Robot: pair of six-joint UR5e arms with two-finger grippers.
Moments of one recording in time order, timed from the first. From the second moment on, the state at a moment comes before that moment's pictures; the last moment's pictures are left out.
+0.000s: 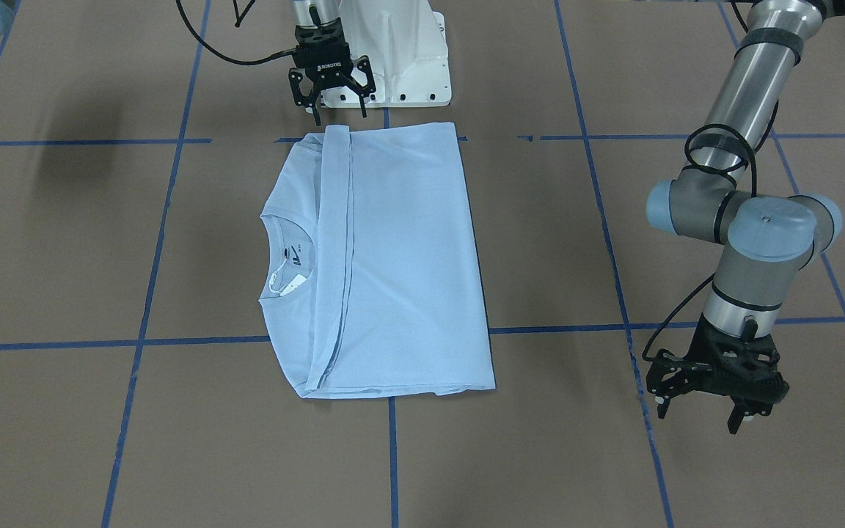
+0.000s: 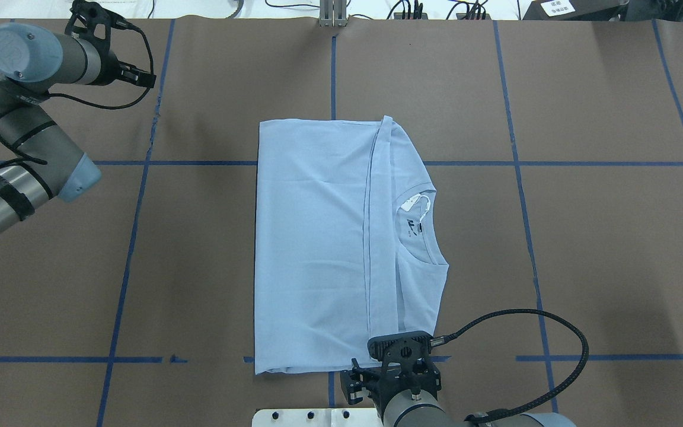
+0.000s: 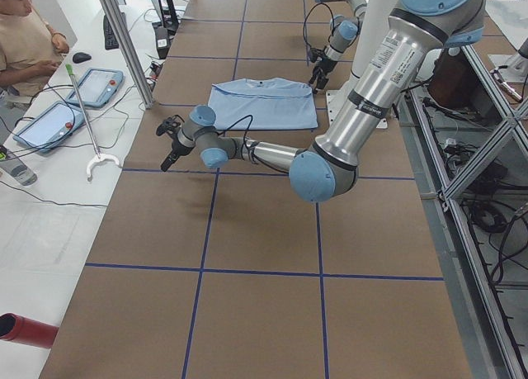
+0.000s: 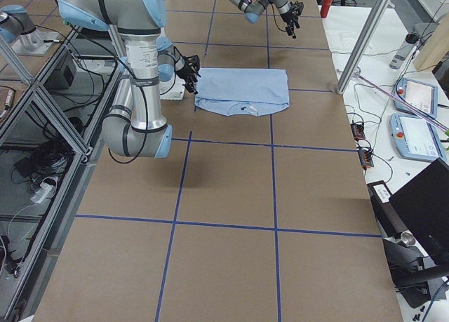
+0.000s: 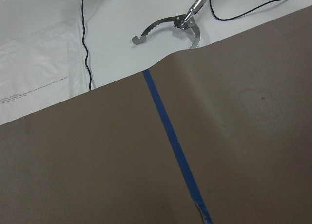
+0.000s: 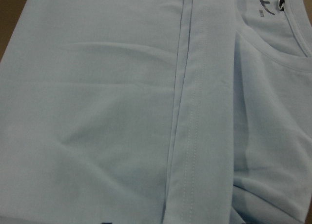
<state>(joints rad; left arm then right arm) -0.96 -2.13 -1.13 -2.43 -1.71 -0.58 -0.07 -1.22 2.00 -1.45 1.09 1.48</state>
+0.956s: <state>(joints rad) -0.96 -2.13 -1.12 -2.43 -1.71 -0.58 -0.06 -1.23 1.99 -1.45 1.07 1.24</state>
